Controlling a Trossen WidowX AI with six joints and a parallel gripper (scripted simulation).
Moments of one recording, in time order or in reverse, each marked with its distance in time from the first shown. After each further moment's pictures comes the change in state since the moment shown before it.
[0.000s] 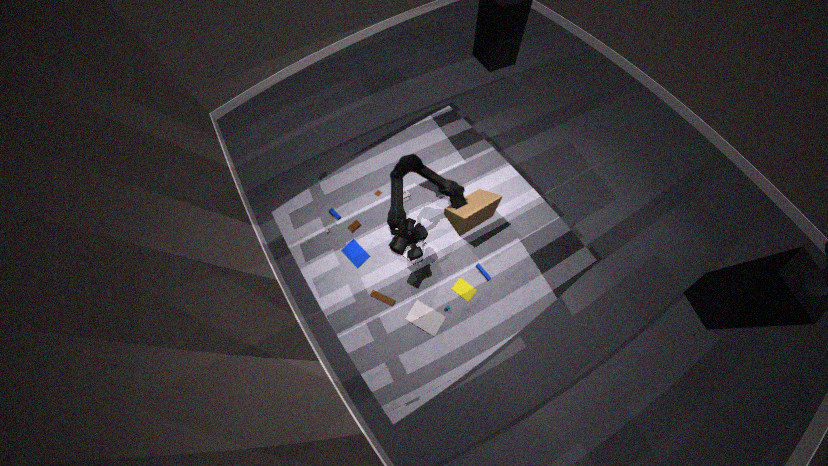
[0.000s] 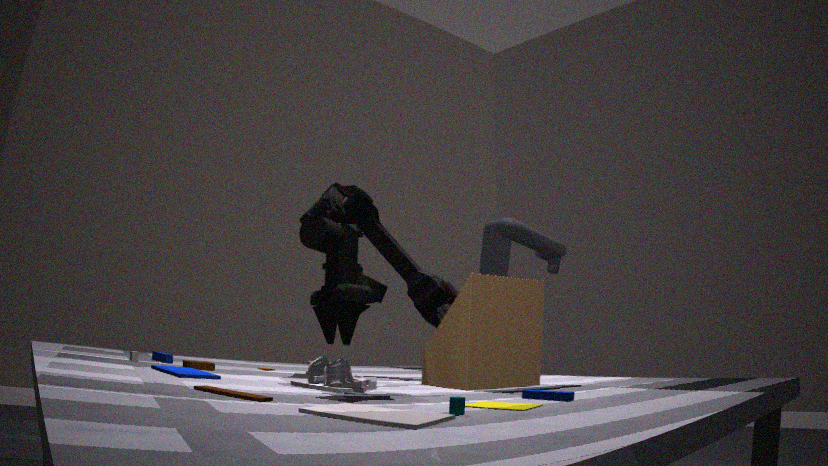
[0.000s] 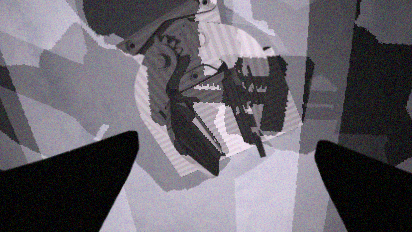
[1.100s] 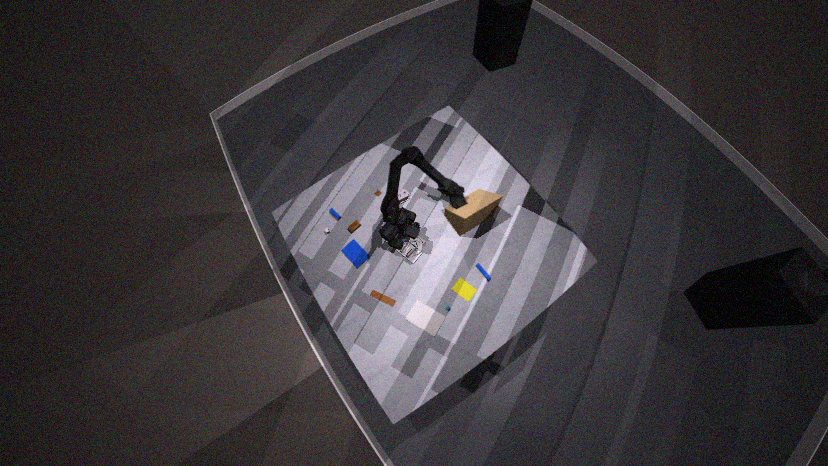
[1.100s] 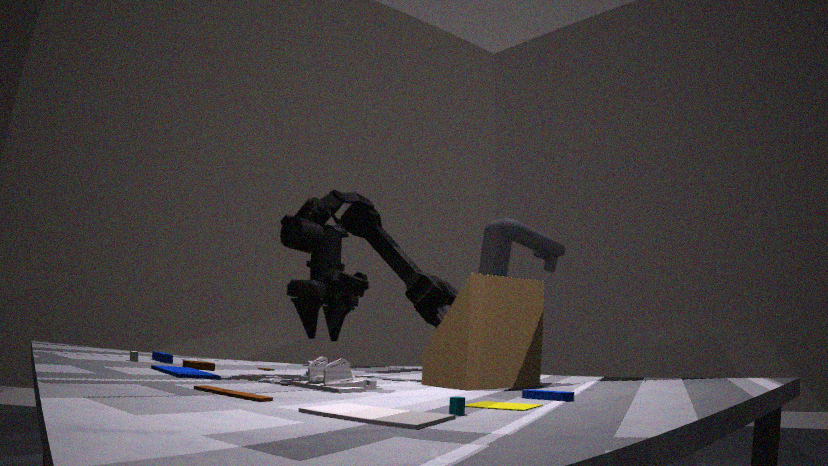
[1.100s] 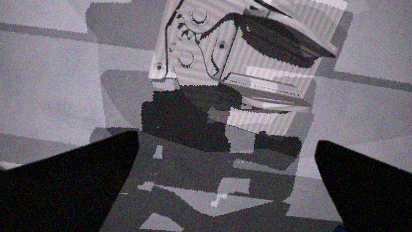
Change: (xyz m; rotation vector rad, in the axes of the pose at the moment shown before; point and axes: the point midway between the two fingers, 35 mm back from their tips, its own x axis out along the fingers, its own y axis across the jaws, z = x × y) arm -0.007 0.052 -0.013 0.767 -0.013 -0.018
